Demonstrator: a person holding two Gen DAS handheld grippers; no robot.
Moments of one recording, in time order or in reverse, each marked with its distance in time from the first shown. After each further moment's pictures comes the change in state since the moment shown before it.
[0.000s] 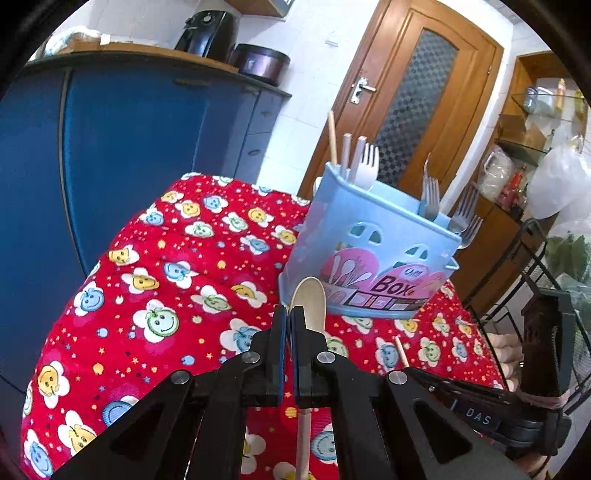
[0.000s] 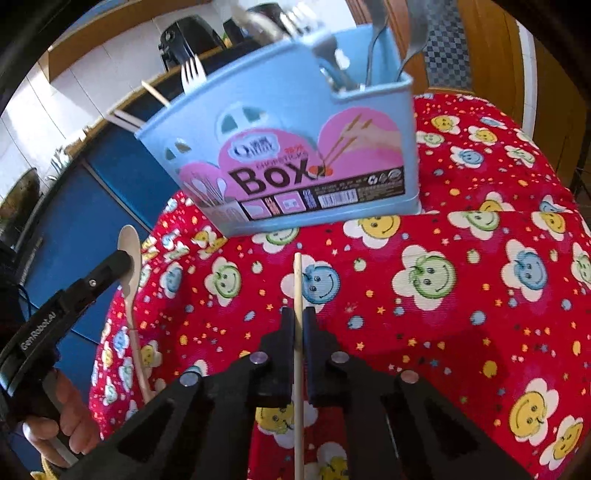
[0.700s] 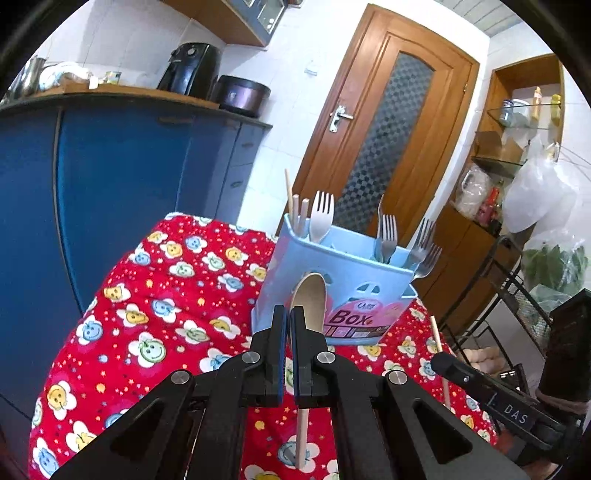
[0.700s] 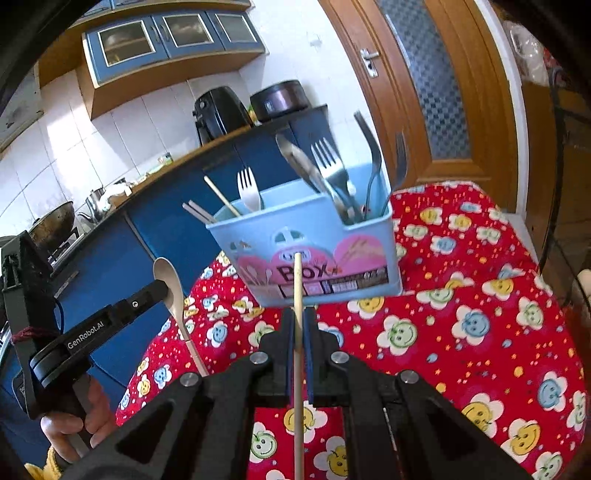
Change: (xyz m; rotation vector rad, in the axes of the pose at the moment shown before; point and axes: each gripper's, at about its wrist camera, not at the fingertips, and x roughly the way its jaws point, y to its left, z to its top) left arm -0.038 -0.024 0.015 0.033 -0.114 -0.057; right arm -0.084 0.017 0.000 -0.067 -0.299 0.017
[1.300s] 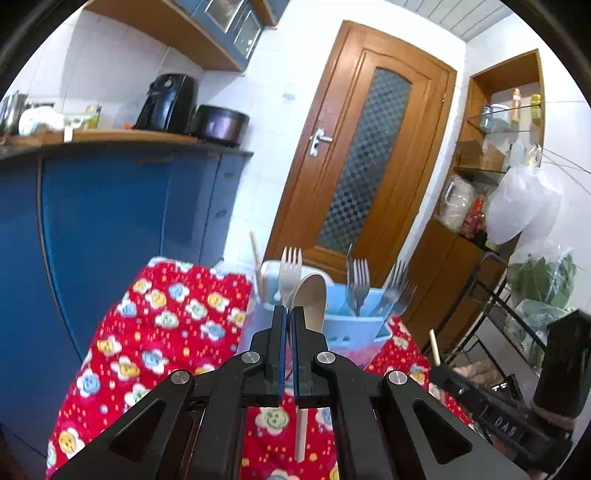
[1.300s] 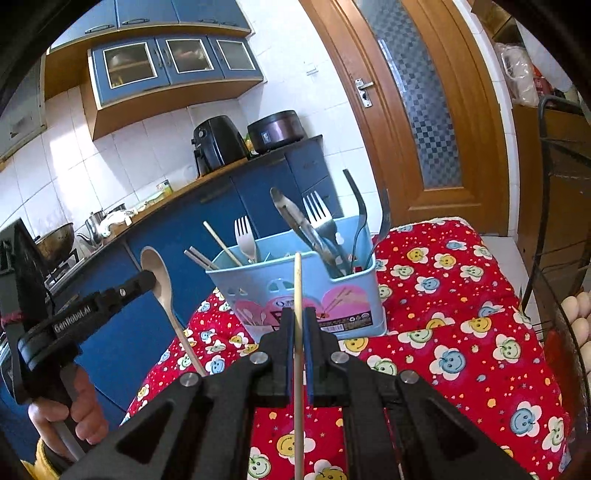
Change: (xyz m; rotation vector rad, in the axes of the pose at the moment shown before) left arm -0.014 -0.028 0.042 0.066 -0.093 -0.042; right arm -0.022 -0.005 0.020 0.000 -0.104 -0.022
